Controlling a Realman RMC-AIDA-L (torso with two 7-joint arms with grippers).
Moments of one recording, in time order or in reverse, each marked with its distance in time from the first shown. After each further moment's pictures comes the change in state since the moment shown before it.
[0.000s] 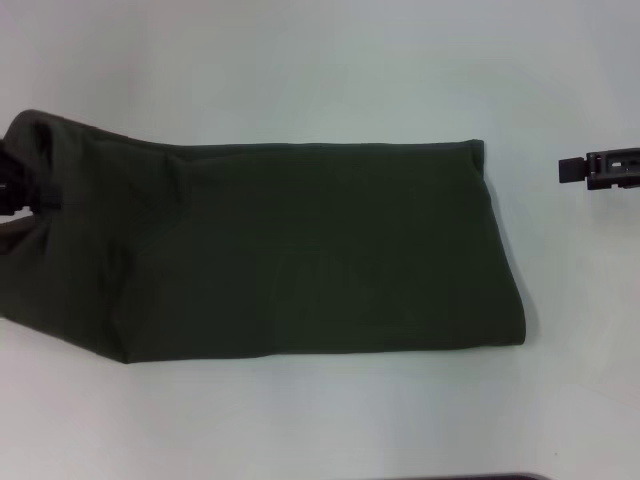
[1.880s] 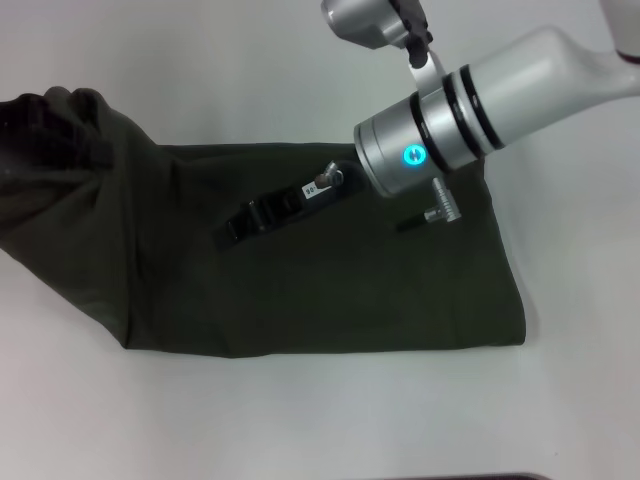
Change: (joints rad) left arm -0.039 -0.055 -0.026 -0.038 -0.072 0.021 0.086; right arm 0.464 0.238 -0.831 0.386 0.582 0.443 0.029
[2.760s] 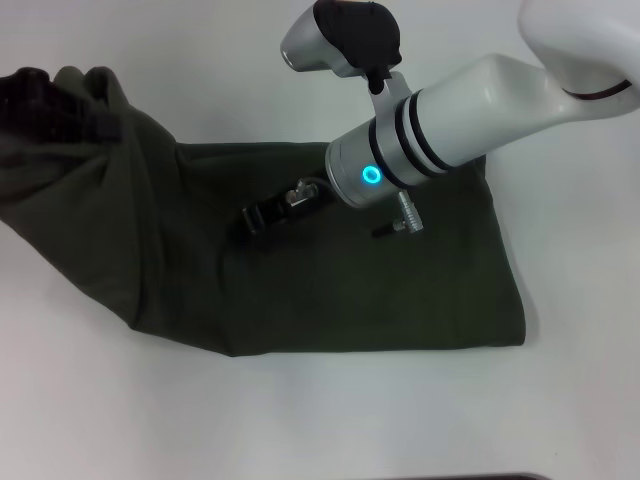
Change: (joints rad) left arm 0.023 -0.030 -0.002 -0.091 -0.089 0.045 -0.010; right arm 0.016 0.002 -0.545 -0.046 0.301 0.368 0.172
